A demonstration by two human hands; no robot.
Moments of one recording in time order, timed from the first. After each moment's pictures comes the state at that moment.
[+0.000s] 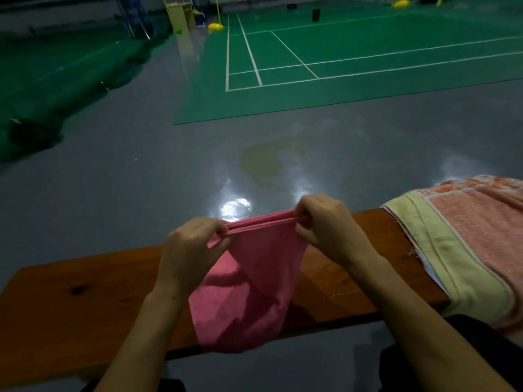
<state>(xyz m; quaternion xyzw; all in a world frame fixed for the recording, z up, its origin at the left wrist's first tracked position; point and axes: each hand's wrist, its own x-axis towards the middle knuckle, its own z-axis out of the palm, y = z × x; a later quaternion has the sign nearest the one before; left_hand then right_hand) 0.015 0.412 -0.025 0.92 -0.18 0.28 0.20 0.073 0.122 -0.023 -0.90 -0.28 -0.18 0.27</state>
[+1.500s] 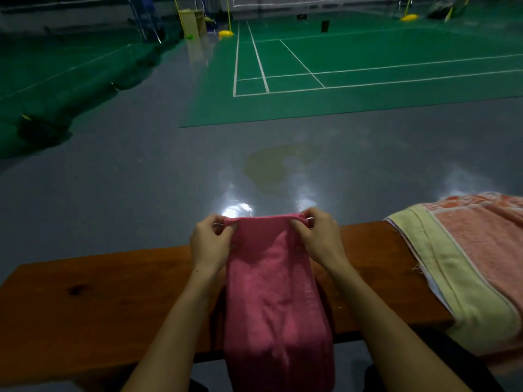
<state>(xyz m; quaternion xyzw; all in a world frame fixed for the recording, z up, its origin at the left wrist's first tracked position) 0.072 0.383 -0.073 0.79 0.17 0.16 0.57 0.120 0.149 -0.085 -0.88 0.00 -0.08 0.47</state>
